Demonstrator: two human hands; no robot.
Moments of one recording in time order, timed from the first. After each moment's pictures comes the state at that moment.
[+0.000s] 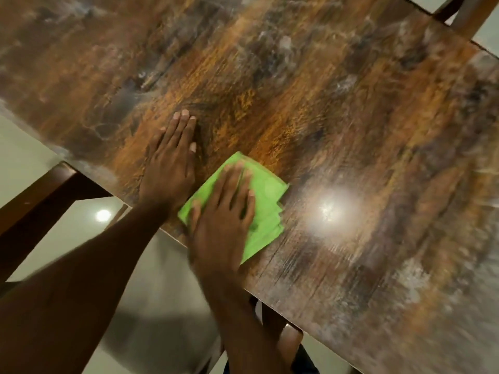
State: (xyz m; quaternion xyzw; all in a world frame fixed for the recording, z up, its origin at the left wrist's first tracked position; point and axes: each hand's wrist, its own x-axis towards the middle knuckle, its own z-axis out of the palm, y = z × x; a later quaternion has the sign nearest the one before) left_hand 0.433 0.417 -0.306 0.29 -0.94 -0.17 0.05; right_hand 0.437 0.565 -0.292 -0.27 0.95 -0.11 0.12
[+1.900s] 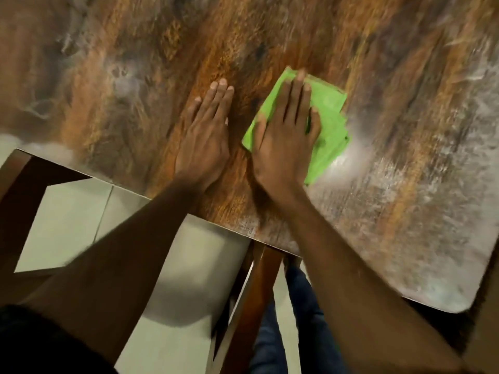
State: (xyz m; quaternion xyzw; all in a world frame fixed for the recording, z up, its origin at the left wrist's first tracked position) left_hand 0.383 0.556 -0.289 0.15 -0.97 -0.18 0.00; right_hand 0.318 0.688 -0.300 -0.14 0.98 -0.10 0.05
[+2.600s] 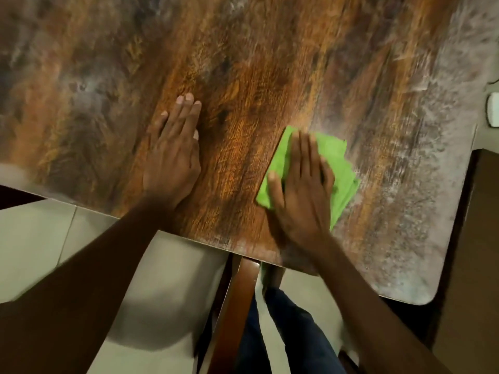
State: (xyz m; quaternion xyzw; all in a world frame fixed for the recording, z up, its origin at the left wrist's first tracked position) left_hand 0.387 0.556 -0.291 0.13 -0.98 -0.16 0.02; right_hand 0.342 0.802 -0.297 -0.21 0.96 -0.11 0.11
